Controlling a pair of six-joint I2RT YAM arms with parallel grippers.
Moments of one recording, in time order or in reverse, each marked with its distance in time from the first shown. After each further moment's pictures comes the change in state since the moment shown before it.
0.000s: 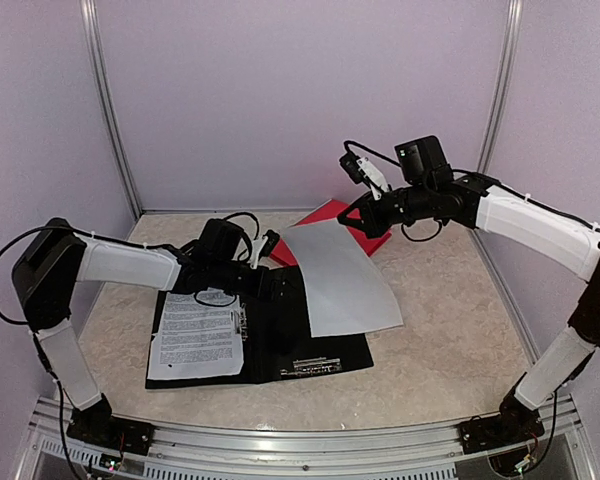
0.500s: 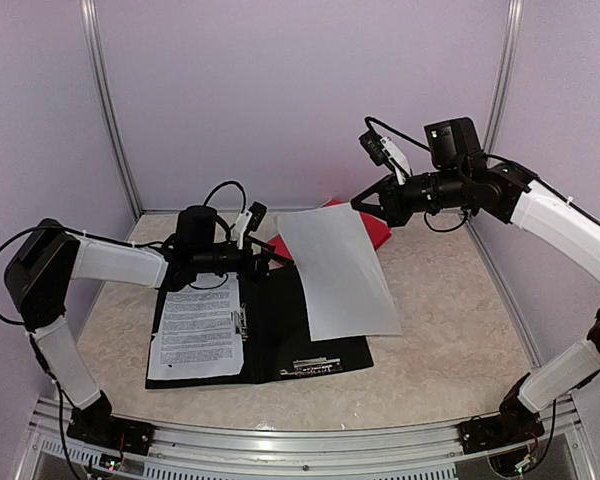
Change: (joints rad) left arm 0.107 -0.057 -0.097 0.361 0.121 0.233; right arm 0.011 -0.158 0.041 -0.116 -0.043 0.002
